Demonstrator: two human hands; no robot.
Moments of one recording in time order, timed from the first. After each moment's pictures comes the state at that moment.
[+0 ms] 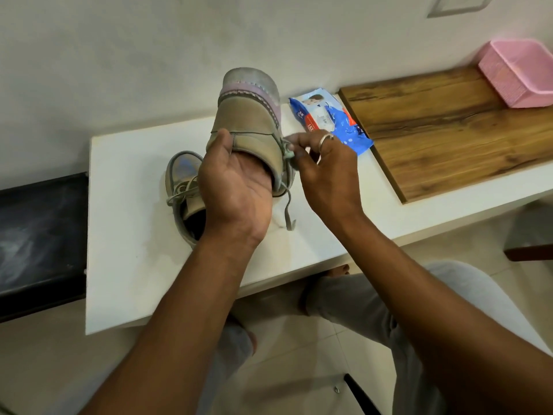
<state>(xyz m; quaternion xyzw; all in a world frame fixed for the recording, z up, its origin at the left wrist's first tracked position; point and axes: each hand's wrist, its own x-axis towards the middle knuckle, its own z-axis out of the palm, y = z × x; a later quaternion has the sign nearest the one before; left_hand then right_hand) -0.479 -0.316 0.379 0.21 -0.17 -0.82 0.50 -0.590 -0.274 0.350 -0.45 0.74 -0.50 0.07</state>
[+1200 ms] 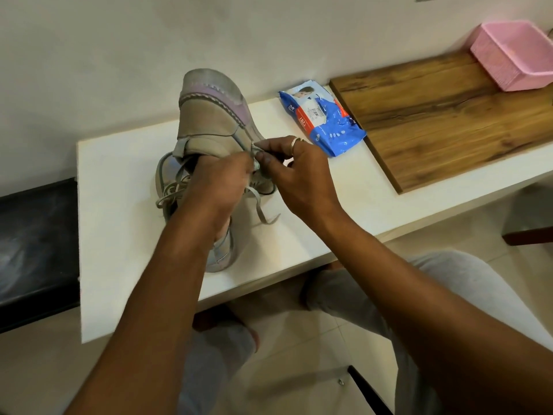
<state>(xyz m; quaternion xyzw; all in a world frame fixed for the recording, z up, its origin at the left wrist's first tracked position) -0.466 -0.334 0.379 0.56 -0.53 -0.58 0.25 -0.578 -0.280 0.341 -0.45 0.71 -0.51 0.19</state>
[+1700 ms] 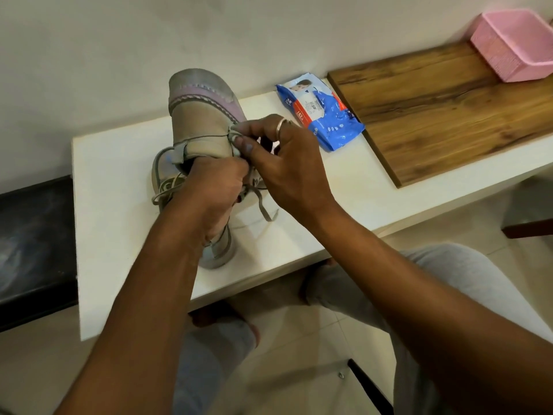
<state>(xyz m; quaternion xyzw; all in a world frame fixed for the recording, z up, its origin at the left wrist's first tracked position) -0.465 -0.331 0.377 0.53 -0.51 -0.63 0.23 -0.566 -0.282 0.355 -0.49 0.66 -0.55 0.16</state>
